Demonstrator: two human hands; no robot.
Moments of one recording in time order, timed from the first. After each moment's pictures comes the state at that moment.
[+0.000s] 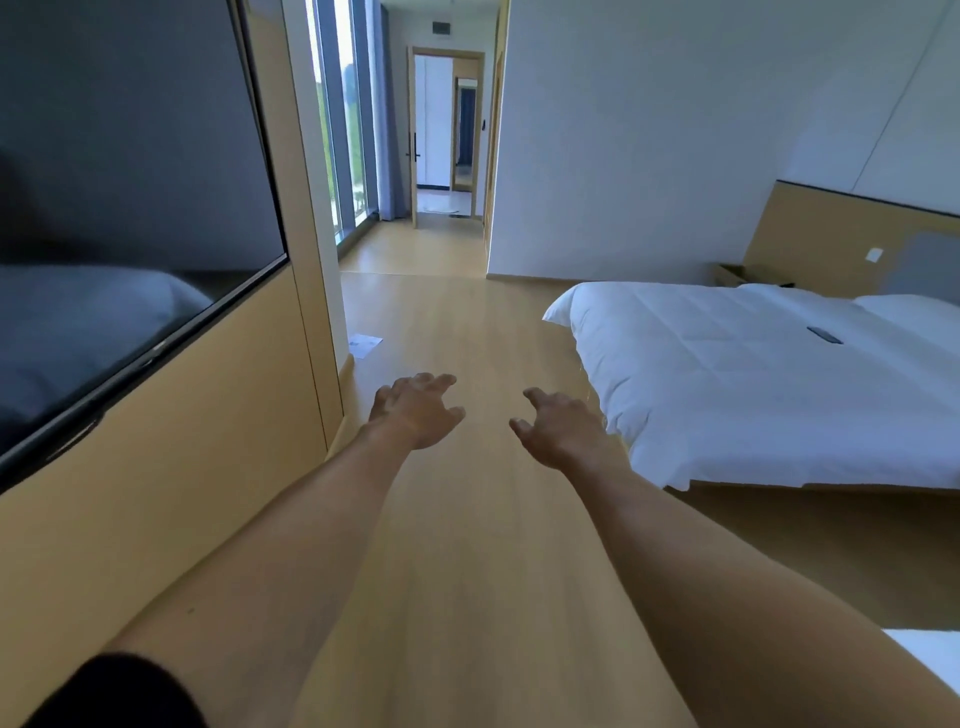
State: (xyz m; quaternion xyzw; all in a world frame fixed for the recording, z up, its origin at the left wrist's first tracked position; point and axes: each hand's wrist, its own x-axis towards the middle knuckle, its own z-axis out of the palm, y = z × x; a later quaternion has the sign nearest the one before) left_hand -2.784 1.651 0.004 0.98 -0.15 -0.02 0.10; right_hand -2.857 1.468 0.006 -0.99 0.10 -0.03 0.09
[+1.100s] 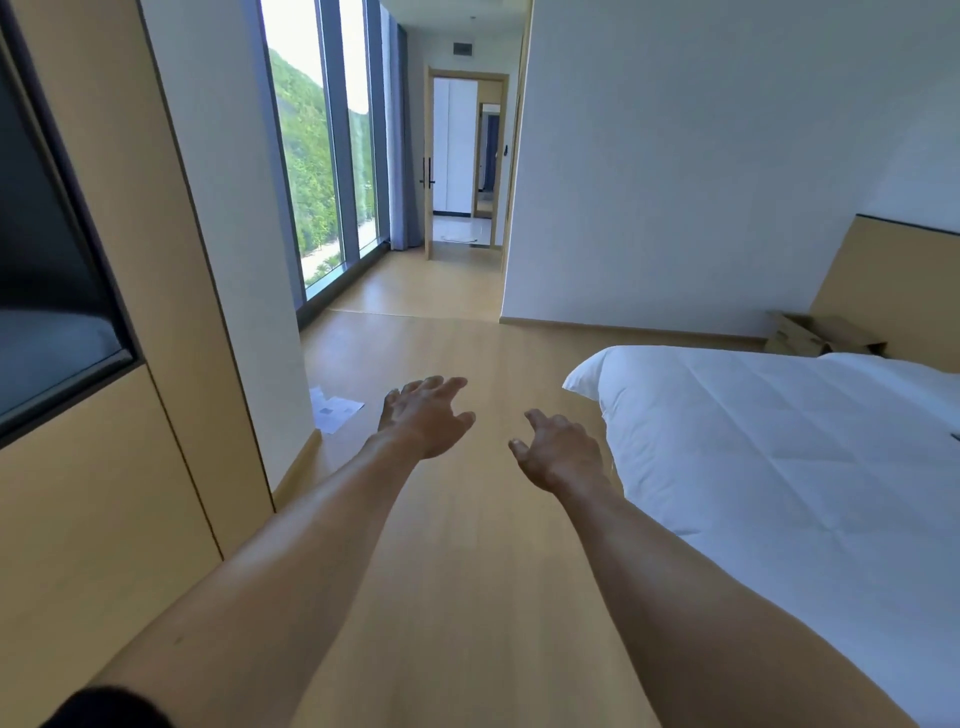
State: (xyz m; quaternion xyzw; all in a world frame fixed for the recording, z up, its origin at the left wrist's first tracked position) left_hand -2.189 1.413 -0.004 0.98 -0.14 0.02 0.13; right_hand -2.248 1.237 -0.021 -0.99 0.10 -0.02 0.11
